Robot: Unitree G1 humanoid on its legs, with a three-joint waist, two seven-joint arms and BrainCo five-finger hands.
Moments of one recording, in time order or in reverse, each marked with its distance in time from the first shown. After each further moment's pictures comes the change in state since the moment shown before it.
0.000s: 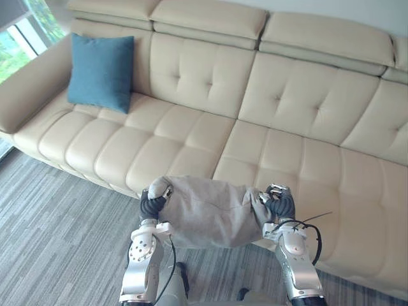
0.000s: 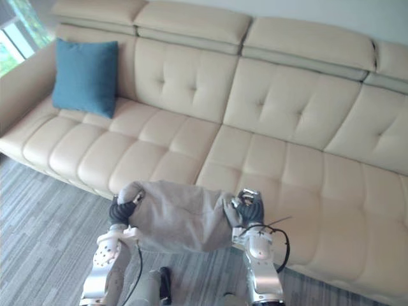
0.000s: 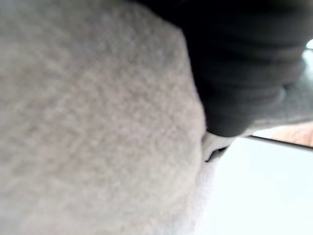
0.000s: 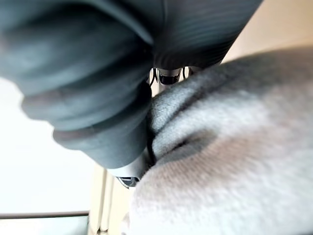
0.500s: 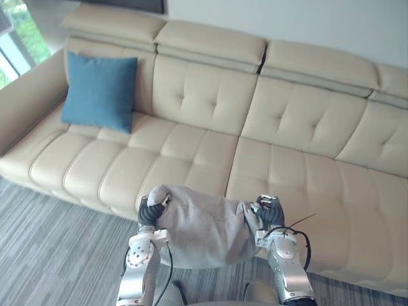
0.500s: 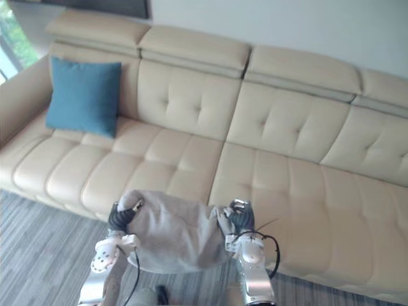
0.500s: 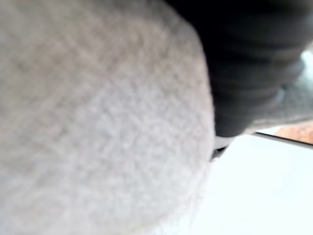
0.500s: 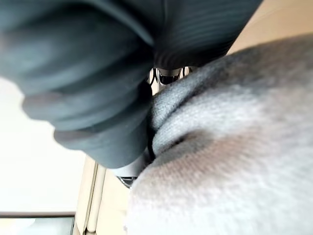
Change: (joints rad) left arm 0.015 0.034 0.015 0.043 0.021 -0.001 -0.011; right arm -0.021 0.039 0.015 0.159 -0.038 0.013 0.034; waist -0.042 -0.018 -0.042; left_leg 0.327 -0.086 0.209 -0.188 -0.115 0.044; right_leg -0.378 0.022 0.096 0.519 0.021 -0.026
